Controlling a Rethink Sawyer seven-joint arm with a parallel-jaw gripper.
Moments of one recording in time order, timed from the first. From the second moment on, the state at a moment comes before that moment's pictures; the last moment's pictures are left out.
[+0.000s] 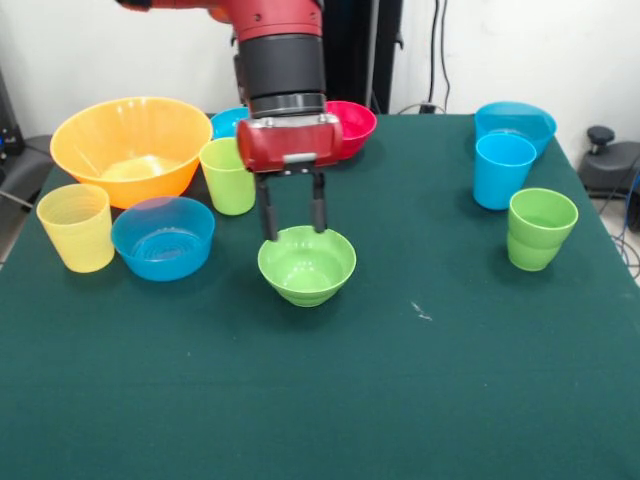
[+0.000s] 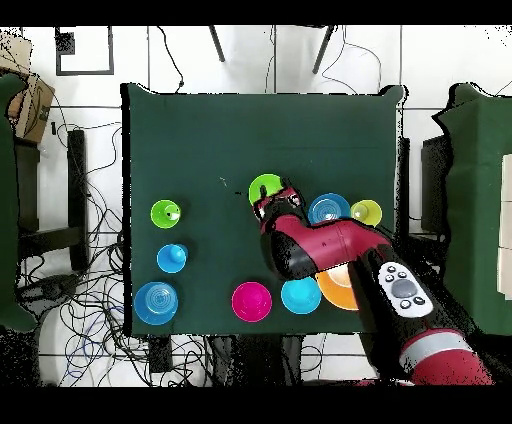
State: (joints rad) arm -0.61 -0.61 0.35 1.81 -0.79 -0.13 1.60
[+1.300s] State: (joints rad) arm -0.55 -0.56 0.34 1.82 -0.86 -0.48 1.60
